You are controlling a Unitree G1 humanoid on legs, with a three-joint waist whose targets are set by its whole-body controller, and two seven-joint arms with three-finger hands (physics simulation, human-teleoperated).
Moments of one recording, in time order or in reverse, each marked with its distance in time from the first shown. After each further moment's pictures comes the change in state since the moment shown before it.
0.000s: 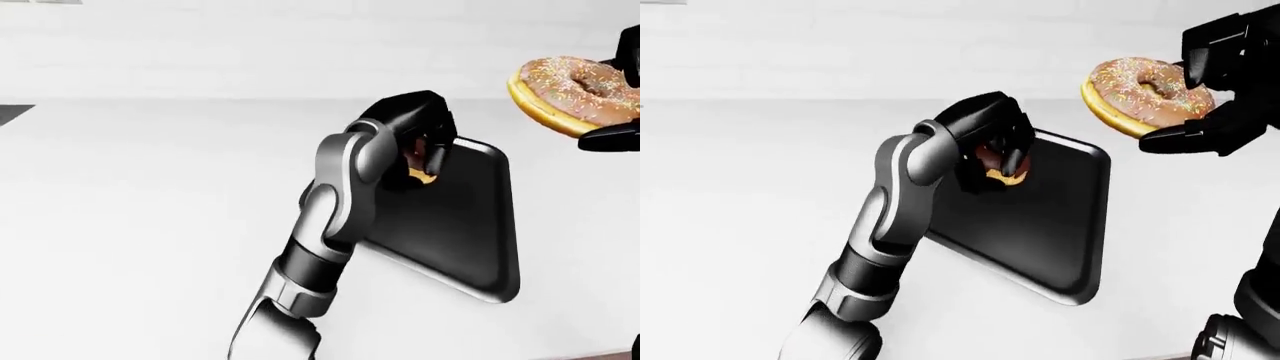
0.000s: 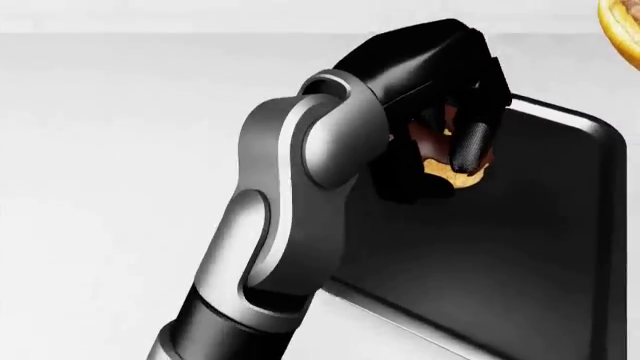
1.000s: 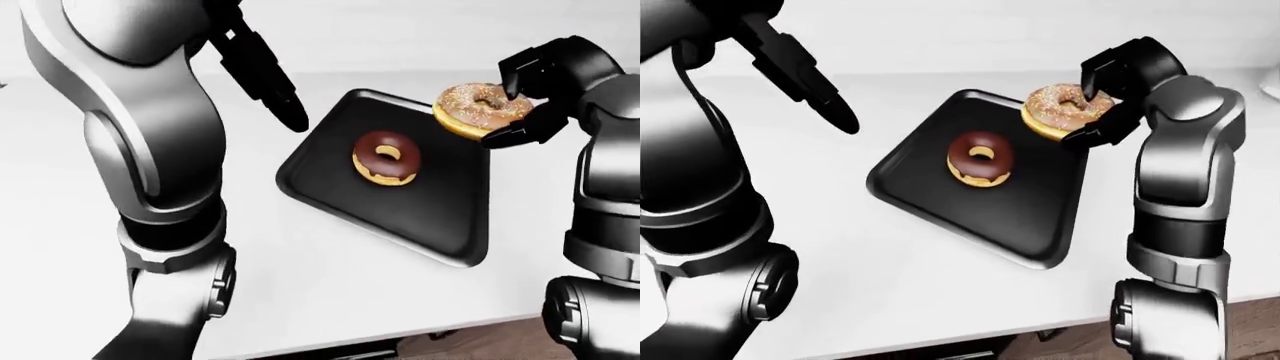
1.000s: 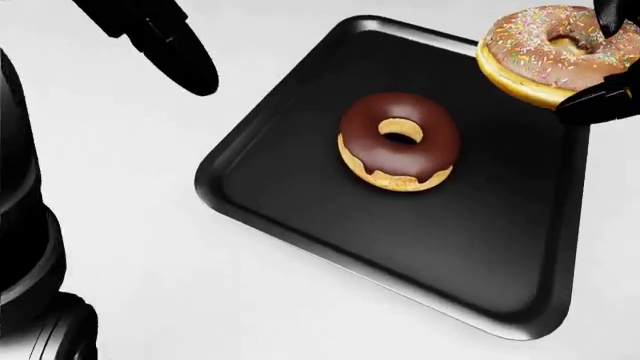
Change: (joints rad) left arm -0.278 0.471 0.202 -0.424 -0.042 0.454 -0.420; right arm -0.179 0.296 0.208 0.314 -0.390 -0.210 0.047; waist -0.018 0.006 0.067
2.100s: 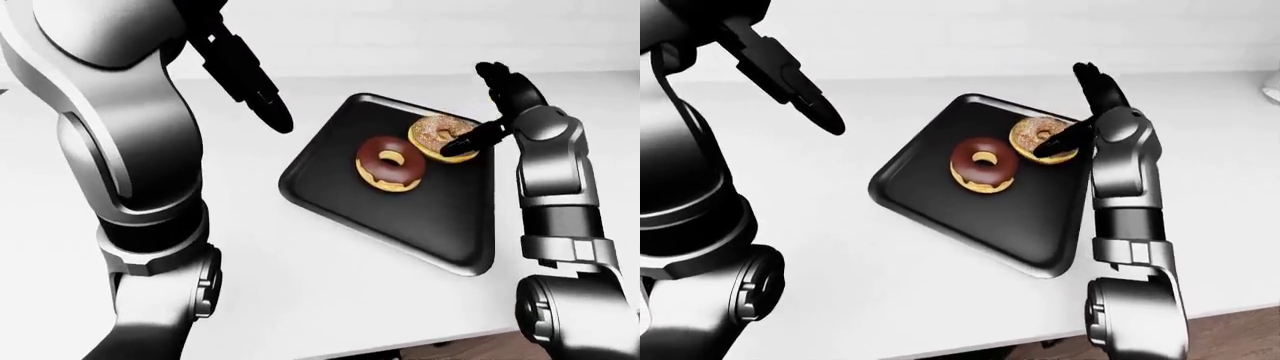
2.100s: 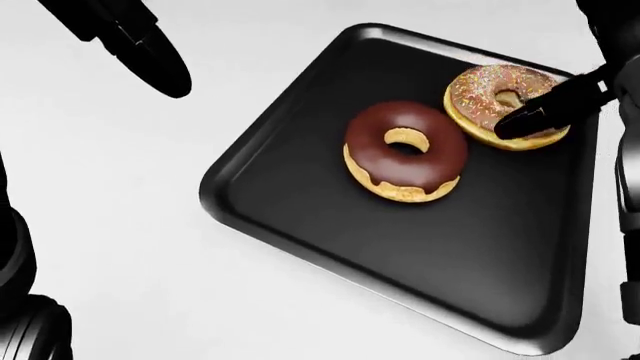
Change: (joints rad) left arm 0.029 0.066 0.016 -0.008 -0.081 0.004 0.022; right arm -0.013 0.118 0.038 0.368 -0.024 -0.262 -0.292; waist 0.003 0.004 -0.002
